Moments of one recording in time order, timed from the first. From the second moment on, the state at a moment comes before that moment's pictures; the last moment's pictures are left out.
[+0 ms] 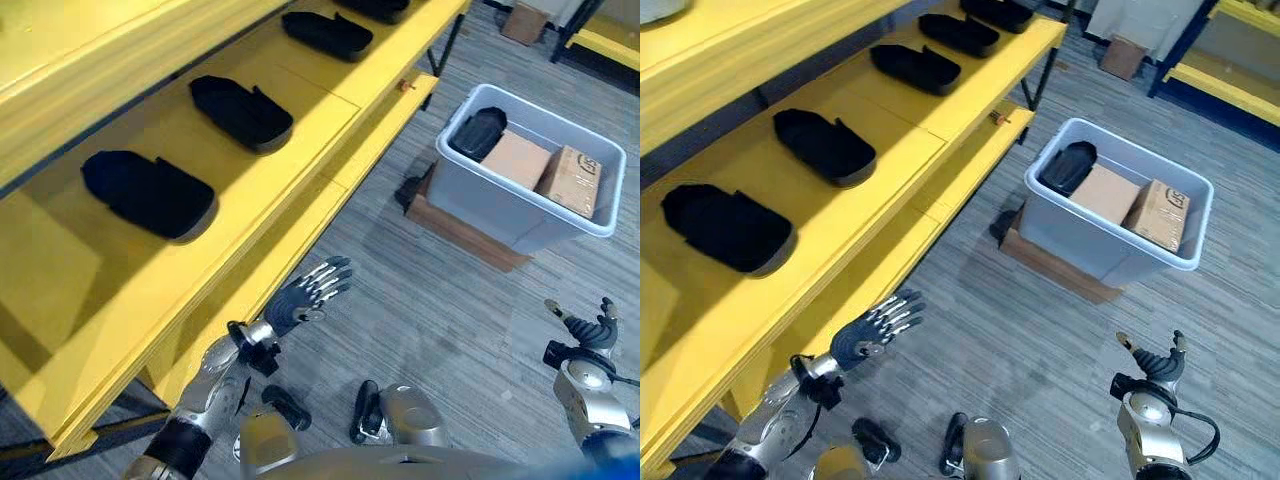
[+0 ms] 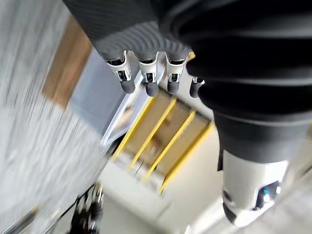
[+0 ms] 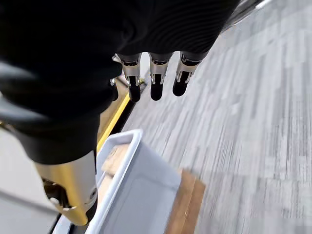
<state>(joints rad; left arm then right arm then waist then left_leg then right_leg) -0.04 0.45 -0.38 0.17 -0.80 -0.18 -0.69 0.00 -0.45 -0.11 0.53 0.33 -0.09 -0.55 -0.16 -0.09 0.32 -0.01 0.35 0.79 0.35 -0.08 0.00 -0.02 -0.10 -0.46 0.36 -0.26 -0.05</state>
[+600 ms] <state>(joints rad) 0.16 0.36 -0.21 0.15 -0.83 -0.25 -0.57 0.15 -0.40 0.04 0.29 0.18 -0.15 -0.49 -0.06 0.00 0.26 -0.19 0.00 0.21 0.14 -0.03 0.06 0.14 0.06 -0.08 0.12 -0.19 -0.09</state>
